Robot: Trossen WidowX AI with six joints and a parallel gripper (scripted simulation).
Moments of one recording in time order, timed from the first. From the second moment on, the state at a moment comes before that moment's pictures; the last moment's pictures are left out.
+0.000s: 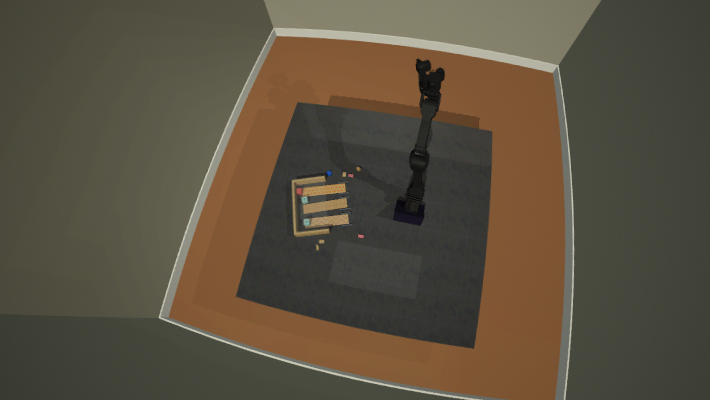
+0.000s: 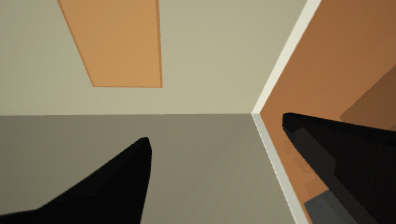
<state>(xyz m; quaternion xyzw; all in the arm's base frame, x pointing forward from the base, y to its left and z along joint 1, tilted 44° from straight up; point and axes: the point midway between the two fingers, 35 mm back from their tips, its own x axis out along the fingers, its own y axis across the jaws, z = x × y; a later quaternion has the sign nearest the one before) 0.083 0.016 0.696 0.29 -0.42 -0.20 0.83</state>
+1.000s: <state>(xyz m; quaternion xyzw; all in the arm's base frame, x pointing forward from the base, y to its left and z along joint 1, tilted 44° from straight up) 0.225 -0.165 0.581 0.39 -0.23 -0.20 0.87</state>
